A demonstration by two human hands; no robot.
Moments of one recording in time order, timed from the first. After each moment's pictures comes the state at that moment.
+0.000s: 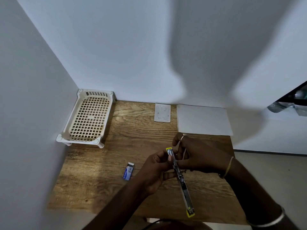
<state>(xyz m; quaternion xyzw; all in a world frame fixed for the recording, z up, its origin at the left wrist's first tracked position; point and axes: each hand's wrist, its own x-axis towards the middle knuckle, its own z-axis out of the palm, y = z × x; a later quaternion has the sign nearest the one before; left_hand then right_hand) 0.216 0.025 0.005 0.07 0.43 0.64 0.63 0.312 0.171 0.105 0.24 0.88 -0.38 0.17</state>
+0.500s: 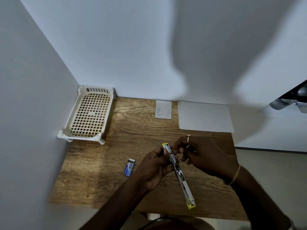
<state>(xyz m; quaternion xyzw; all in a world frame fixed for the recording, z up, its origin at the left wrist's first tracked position) 0.214 0.022 0.001 0.02 0.39 0.66 0.64 0.328 0.162 0.090 0.25 0.89 -0.37 0.04</state>
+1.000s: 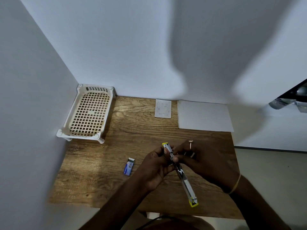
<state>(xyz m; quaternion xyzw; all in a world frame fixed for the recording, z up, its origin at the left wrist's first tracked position) 0.218 0.022 0.004 0.01 0.39 0.65 0.65 0.340 0.150 0.091 0.21 0.90 -0.38 -0.03</state>
